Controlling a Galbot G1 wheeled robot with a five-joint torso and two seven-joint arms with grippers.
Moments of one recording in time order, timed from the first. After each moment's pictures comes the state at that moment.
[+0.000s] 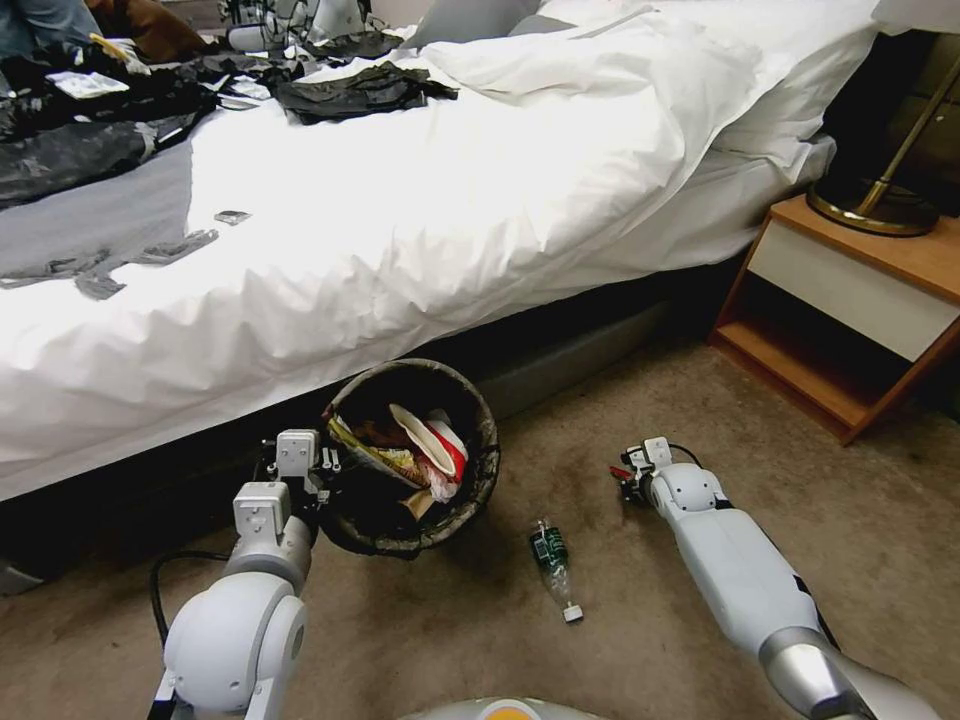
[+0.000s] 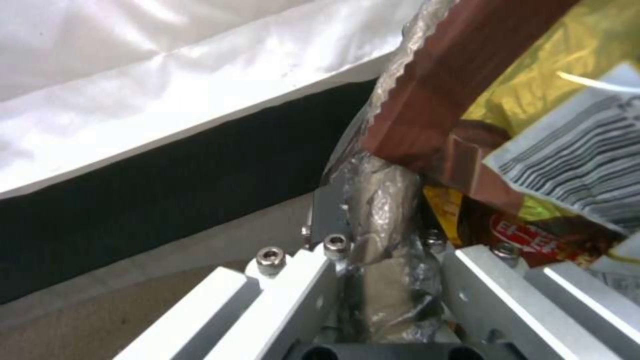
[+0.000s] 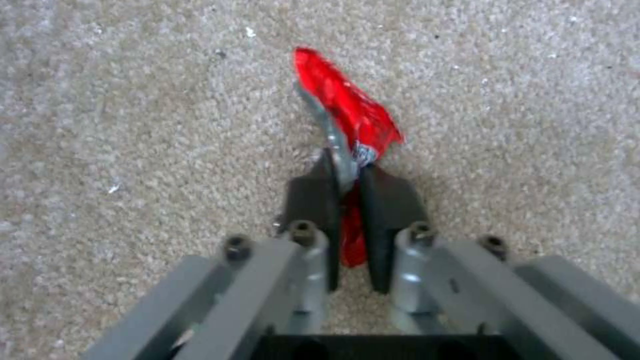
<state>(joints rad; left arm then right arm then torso) 1.54 -1.43 -0.55 -2.28 -0.08 0.56 -0.12 -0.73 1.30 0.26 0.85 0.15 -0.62 -0.11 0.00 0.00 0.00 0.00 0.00</state>
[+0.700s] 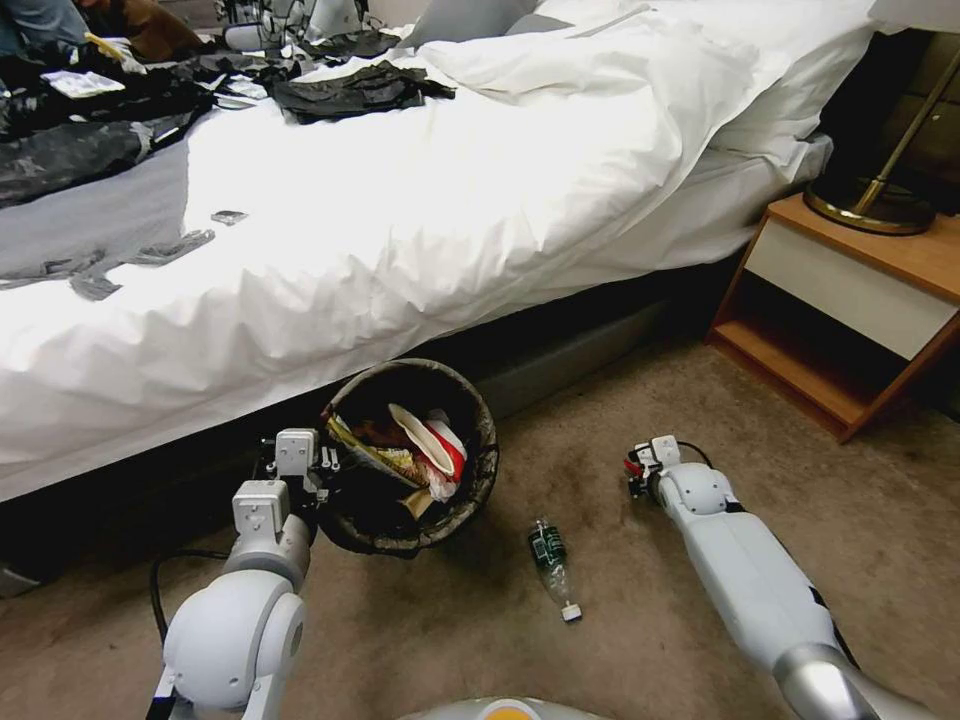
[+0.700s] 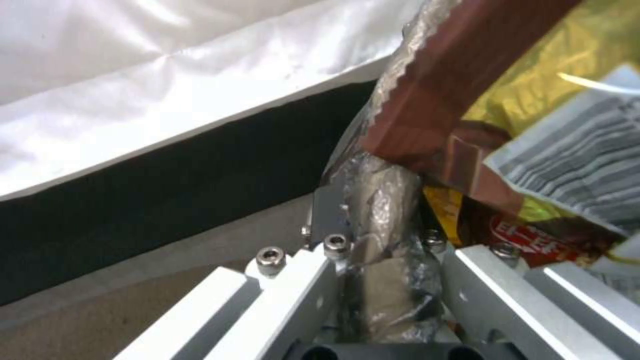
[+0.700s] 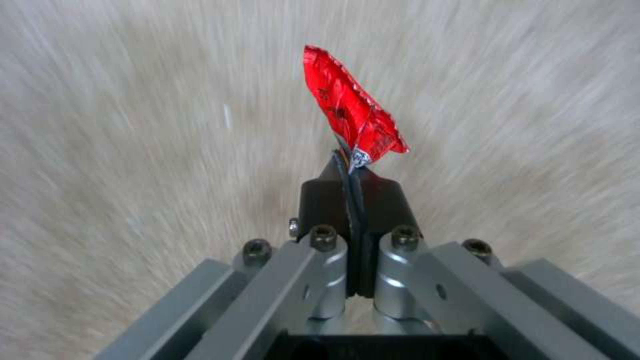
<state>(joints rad) 1.54 -1.43 -0.56 -2.28 -0.09 0.58 -0.12 -0.86 1.23 0.33 1.19 0.20 -0.63 -0.06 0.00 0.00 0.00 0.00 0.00</state>
